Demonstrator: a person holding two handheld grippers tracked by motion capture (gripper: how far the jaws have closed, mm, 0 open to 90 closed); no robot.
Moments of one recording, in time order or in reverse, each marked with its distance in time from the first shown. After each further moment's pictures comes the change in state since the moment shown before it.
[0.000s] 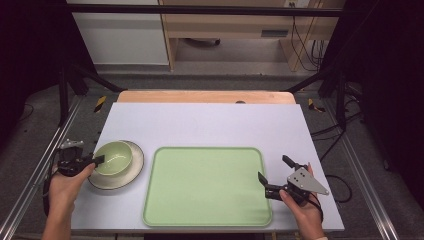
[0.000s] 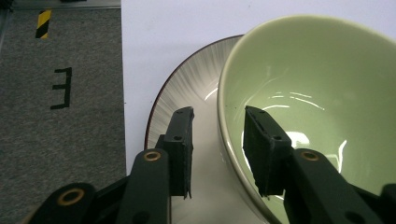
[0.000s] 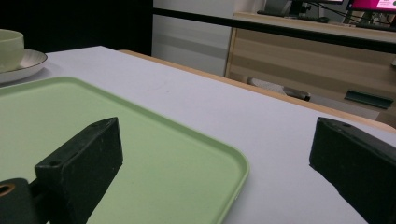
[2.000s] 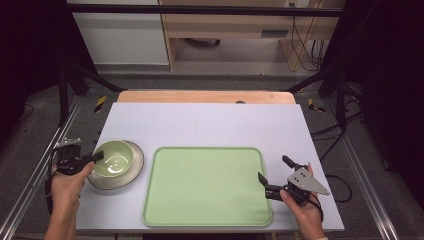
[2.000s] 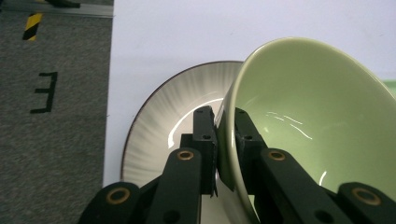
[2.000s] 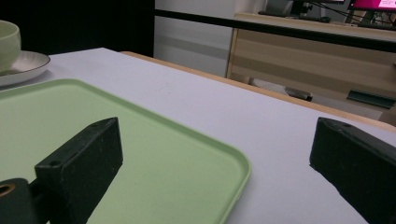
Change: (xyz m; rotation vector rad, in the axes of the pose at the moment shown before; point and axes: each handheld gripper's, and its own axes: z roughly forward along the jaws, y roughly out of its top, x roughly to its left) left arm -0.008 0.007 -0.012 -0.077 -0.056 -0.086; right arm 0.000 0.001 -0.001 -0.004 0.006 0.005
